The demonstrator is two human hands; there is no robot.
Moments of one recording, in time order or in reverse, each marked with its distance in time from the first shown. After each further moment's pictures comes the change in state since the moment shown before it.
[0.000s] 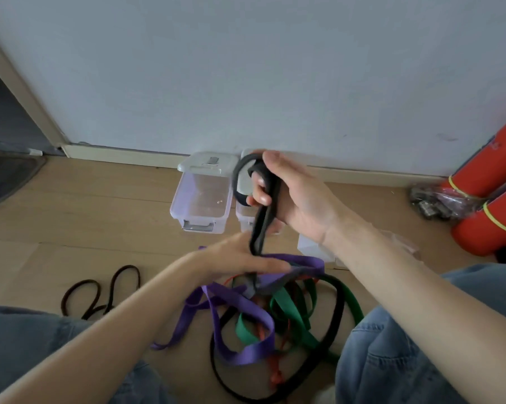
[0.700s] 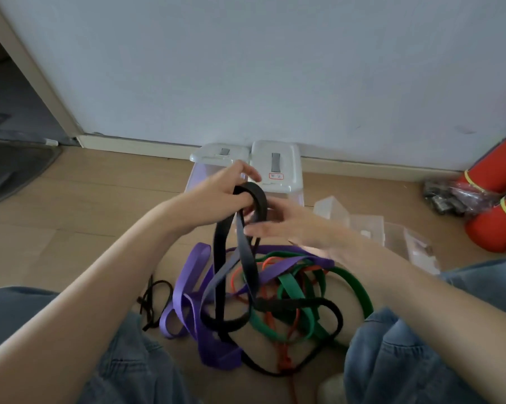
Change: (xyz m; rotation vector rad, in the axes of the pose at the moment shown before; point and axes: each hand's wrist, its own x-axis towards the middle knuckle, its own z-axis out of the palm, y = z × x) left_hand -0.030 0.049 -0.043 0.337 0.379 0.077; right_hand -0.007 0.047 -0.021 -0.606 -0.191 0.227
